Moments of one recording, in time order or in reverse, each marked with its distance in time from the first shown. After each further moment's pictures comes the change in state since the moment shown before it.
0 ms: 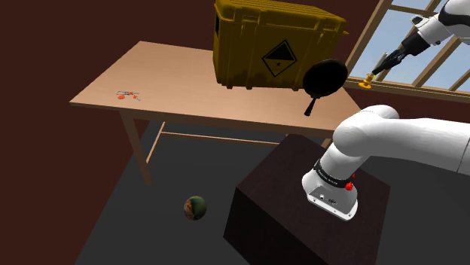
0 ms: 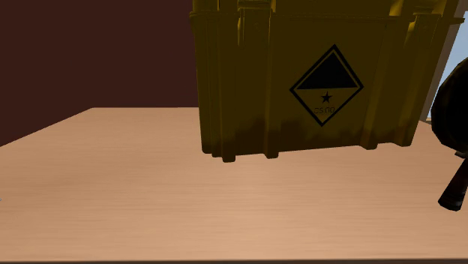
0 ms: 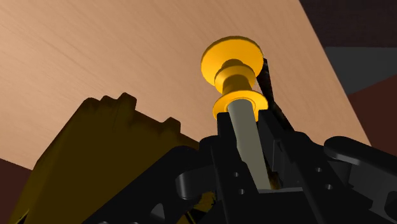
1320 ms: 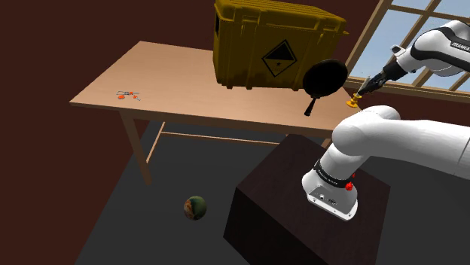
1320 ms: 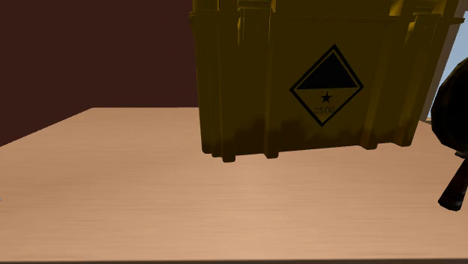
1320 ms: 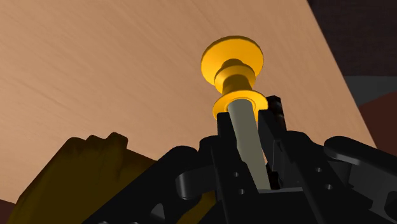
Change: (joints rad) arm -0.038 -0.029 -0.179 -0.195 -0.141 0.195 -0.030
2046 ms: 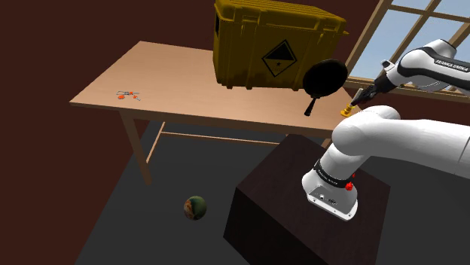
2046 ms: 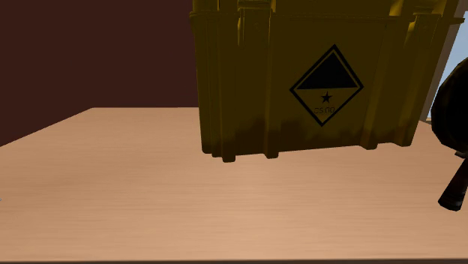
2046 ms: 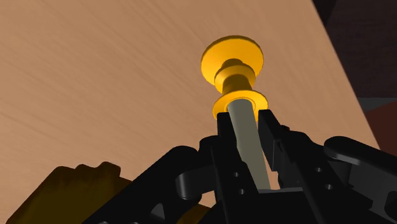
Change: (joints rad) arm -0.002 0.010 -0.134 -0.081 -0.098 0.118 -0.018
